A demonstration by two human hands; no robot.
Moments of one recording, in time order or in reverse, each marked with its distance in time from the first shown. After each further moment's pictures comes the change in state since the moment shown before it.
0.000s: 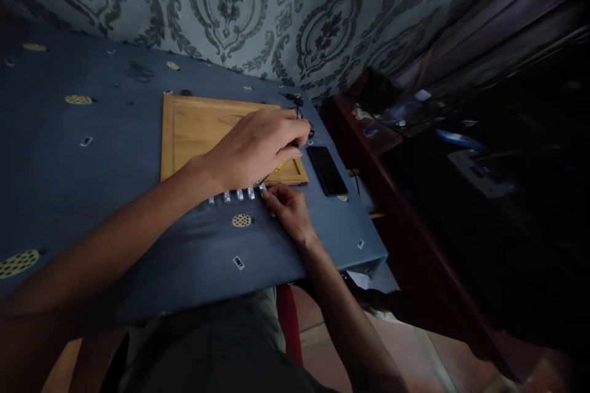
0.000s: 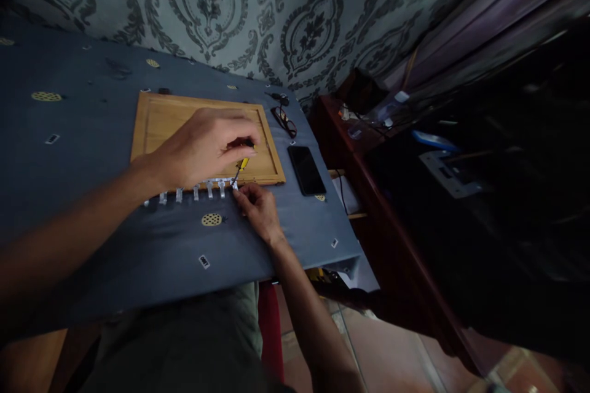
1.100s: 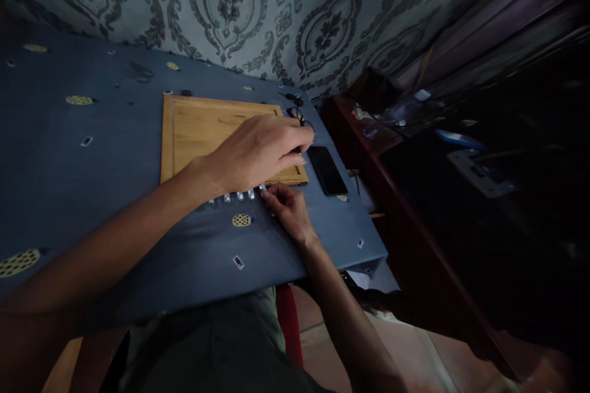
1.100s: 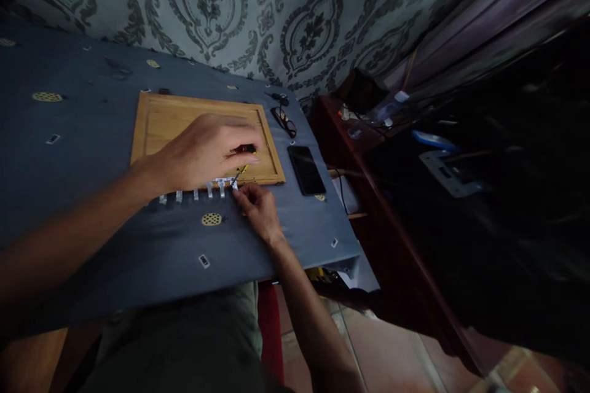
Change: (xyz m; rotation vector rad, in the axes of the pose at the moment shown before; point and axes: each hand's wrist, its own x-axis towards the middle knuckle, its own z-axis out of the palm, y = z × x) left_hand 0.003 0.016 -0.008 0.071 -0.170 -0.068; right_hand 0.000 0.001 0.000 -0.010 -0.007 0.001
